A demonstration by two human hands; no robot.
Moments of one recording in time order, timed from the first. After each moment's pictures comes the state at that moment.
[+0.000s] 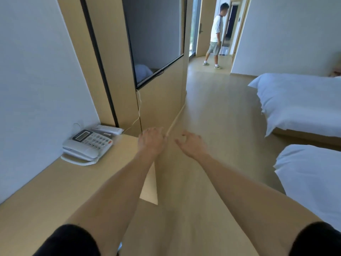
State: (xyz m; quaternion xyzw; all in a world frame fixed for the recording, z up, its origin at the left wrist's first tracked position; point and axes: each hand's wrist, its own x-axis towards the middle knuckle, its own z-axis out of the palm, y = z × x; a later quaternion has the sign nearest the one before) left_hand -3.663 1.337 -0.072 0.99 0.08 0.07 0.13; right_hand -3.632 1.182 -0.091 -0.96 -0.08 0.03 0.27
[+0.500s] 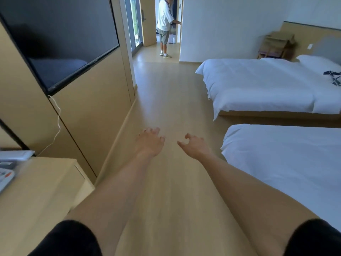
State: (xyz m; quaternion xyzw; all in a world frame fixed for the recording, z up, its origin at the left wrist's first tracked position) left_hand -3.540 1.077 -0.107 0.99 -0.07 -0.02 0.11; right_hand -3.571 0.899 -0.111 -0.96 0.09 0.06 0.24
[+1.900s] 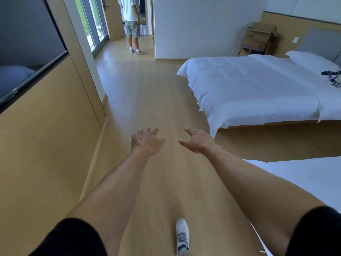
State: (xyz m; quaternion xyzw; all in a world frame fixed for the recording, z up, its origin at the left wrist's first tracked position) left_hand -2.945 0.986 -0.116 0.98 -0.10 -0.13 0.11; right_hand -2.989 0.794 -0.122 -0.98 0.13 0.10 0.15
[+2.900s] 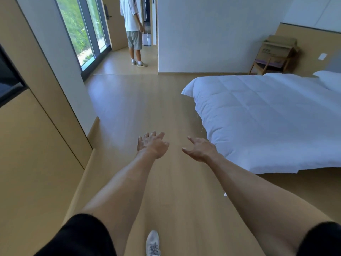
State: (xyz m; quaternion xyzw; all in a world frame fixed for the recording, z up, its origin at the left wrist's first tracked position) left_hand -2.445 0.808 -0.126 0.98 -0.12 -0.11 0.11; right_hand -2.497 0.624 -0.137 -0.98 0.12 0.11 0.14
